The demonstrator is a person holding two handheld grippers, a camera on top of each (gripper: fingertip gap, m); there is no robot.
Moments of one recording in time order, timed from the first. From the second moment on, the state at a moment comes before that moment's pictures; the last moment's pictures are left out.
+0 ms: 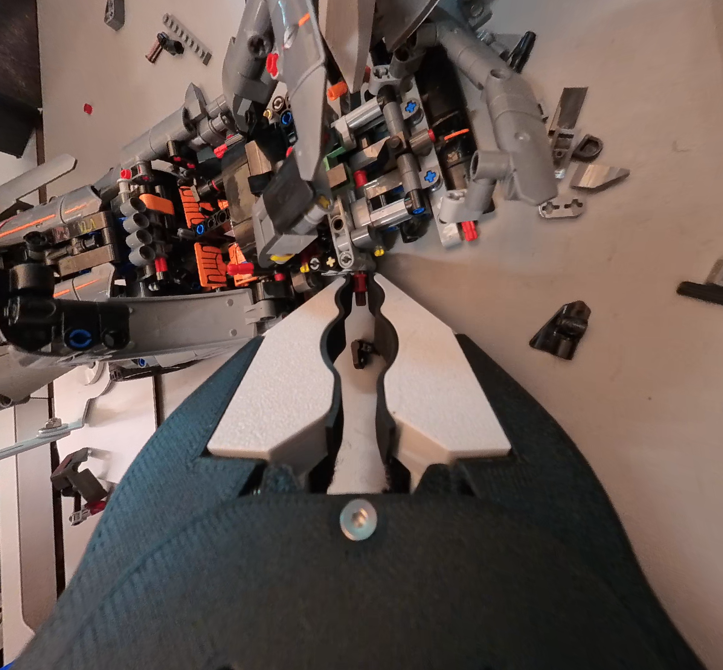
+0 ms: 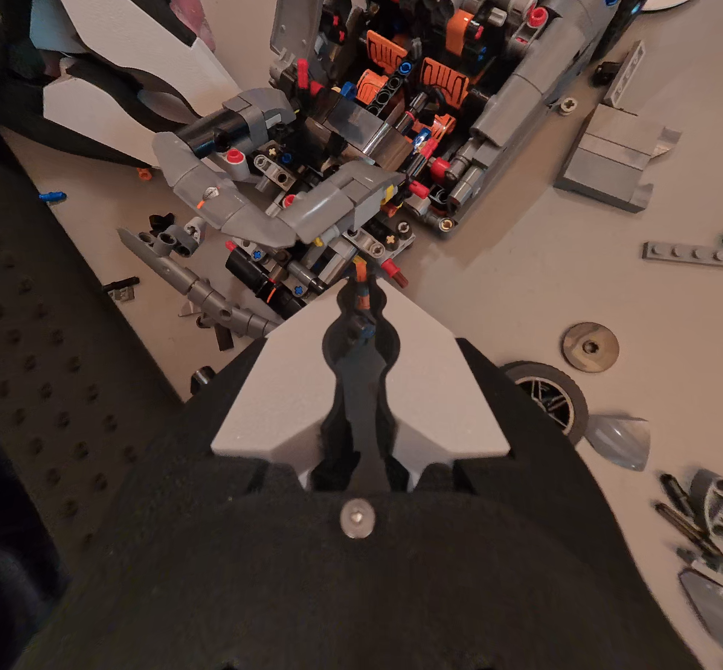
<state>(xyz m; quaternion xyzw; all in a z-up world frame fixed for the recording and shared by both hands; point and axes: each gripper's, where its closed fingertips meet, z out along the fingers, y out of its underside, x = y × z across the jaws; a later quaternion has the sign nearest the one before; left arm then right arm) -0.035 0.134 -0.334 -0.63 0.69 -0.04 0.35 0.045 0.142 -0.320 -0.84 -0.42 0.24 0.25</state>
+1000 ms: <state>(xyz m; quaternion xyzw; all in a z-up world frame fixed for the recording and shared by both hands) -0.031 0.139 -0.335 -0.63 0.69 -0.04 0.36 0.049 0.149 -0.315 -0.85 -0.32 0.27 0.31</state>
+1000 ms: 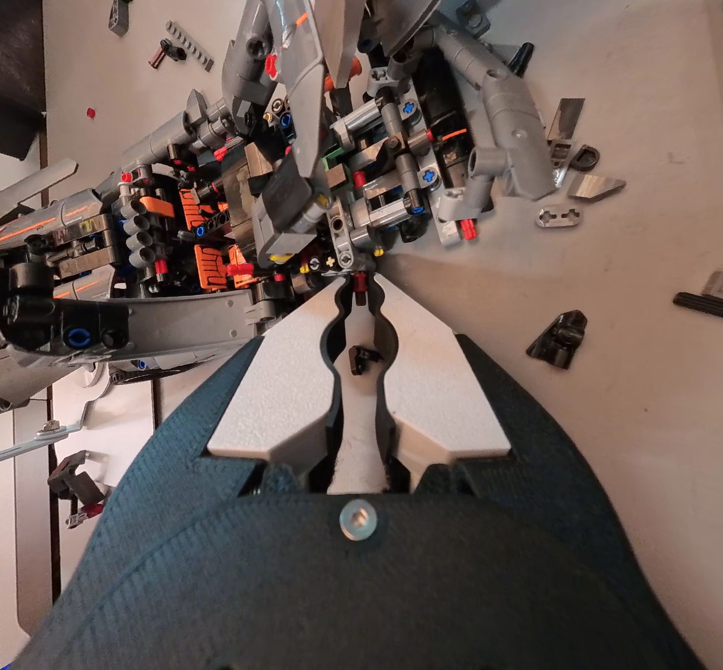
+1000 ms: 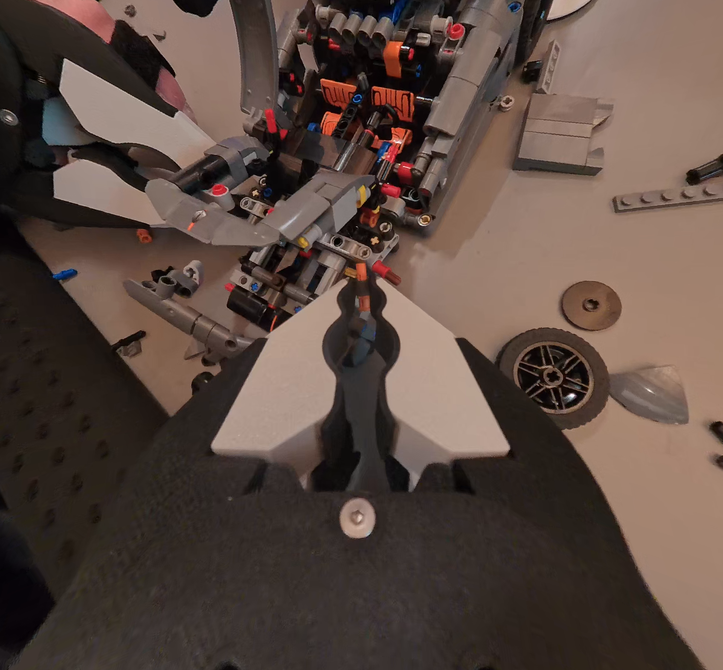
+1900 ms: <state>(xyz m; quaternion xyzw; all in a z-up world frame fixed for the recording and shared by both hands) -0.031 0.139 -0.334 -0.62 0.69 -0.04 0.36 0.047 0.147 -0.315 -0.85 -0.31 0.29 0.31</state>
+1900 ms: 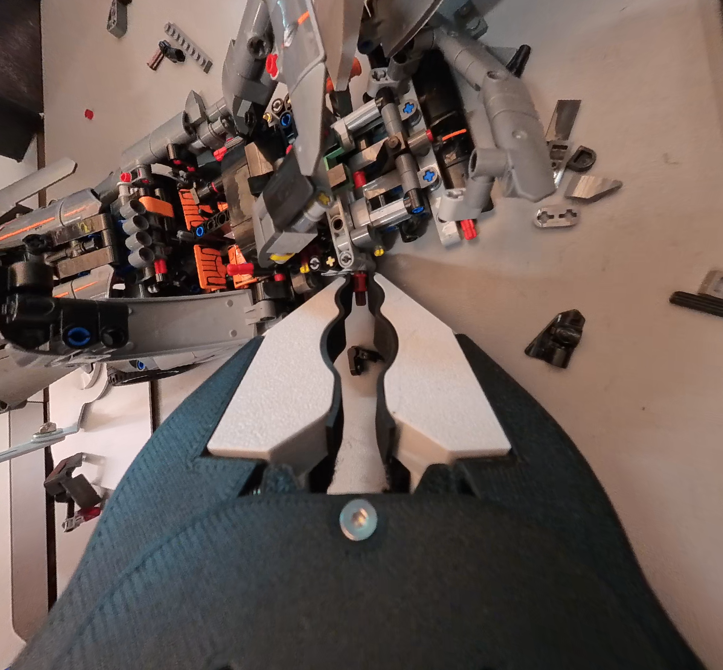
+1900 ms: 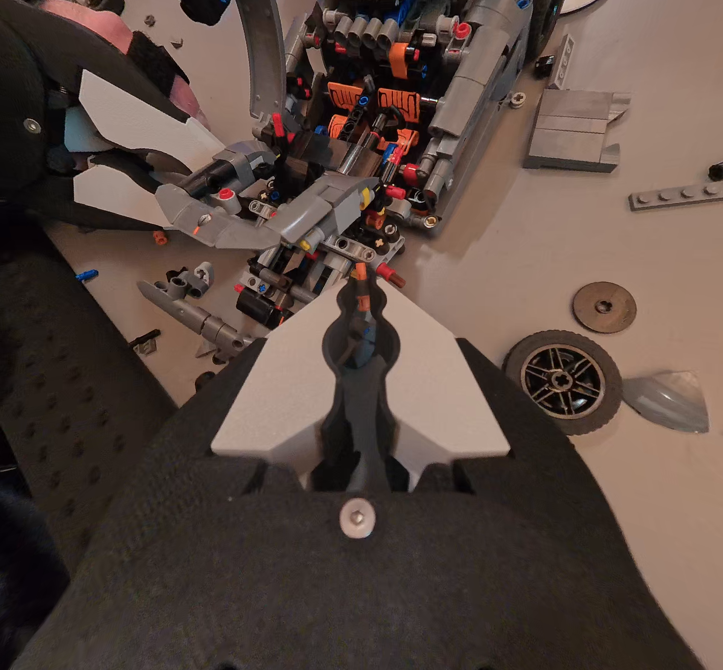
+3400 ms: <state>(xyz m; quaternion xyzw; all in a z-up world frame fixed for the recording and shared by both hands) -0.029 0.136 -0.334 -0.62 0.69 -0.05 0.36 0.051 0.144 -0.321 -0.85 -0.38 0.27 0.23</state>
